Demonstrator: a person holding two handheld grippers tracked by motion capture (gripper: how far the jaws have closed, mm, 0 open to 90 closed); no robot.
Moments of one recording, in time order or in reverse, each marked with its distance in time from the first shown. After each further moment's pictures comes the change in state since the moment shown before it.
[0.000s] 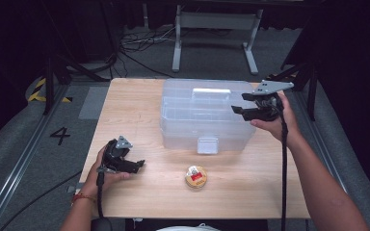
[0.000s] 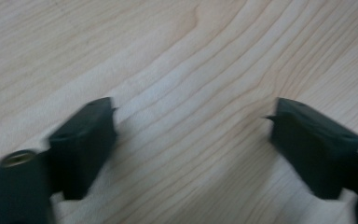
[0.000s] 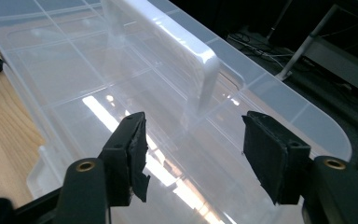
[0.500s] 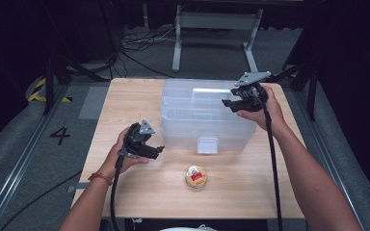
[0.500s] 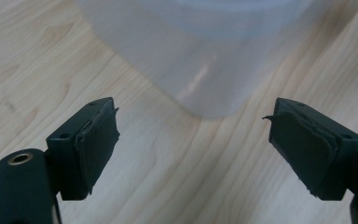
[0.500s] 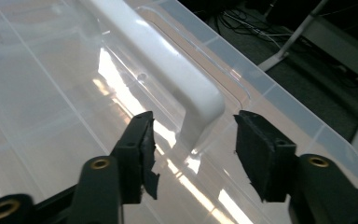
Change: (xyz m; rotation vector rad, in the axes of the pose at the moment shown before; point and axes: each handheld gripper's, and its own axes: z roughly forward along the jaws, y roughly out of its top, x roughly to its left) left arm -0.028 0.079 0.021 -0.081 -0.024 0.161; right arm -0.003 0.026 0.036 0.108 -0.022 -0.010
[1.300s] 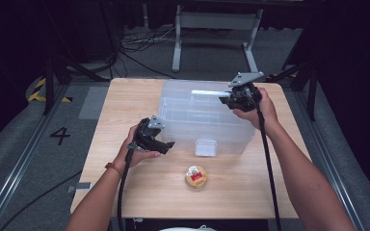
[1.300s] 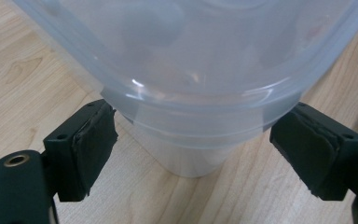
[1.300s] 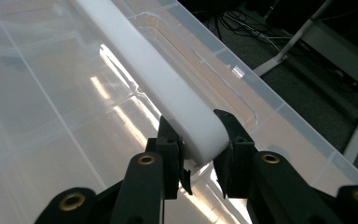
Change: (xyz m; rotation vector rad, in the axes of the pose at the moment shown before) left arm -0.005 0.016 0.011 -0.016 -0.057 0.009; right arm 0.012 0.007 0.008 0.007 -0.019 -0.046
